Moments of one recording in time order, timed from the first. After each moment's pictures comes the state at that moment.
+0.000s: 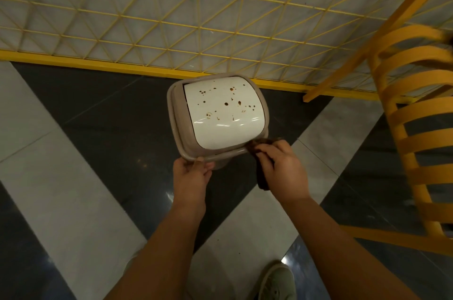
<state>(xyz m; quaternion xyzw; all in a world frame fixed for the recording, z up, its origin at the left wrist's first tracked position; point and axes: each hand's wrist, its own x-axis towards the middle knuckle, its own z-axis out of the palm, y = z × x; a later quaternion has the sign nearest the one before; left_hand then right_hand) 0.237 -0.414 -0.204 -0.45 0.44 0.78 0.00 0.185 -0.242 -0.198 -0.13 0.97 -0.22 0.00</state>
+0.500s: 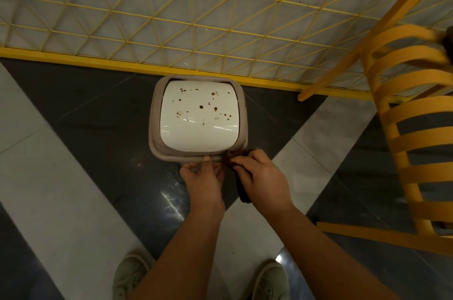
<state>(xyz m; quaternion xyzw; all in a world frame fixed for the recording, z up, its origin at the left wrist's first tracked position) 0.228 -0.369 -0.199 -0.48 0.33 0.81 -0.06 0.208 -0.259 -0.203 -0.20 0.95 -0.23 0.02</state>
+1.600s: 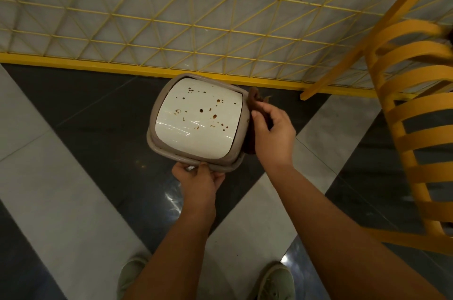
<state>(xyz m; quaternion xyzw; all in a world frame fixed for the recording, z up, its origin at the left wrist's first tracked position) 0.230 -0.386 -0.199 -0.48 0.39 0.78 -0.04 0.139 -0.288 -0.176 0.07 0.86 -0.51 -0.02</state>
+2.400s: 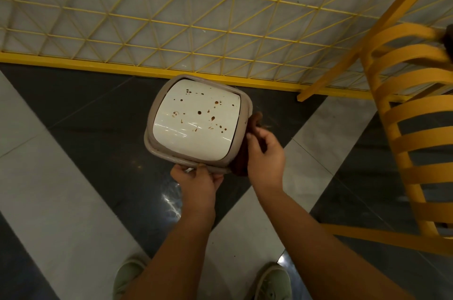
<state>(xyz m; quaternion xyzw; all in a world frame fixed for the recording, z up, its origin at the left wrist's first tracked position) 0.230 -0.382 -0.200 -0.47 0.39 0.79 -0.05 0.174 -0.291 -0.194 0.18 0.79 -0.58 0.03</state>
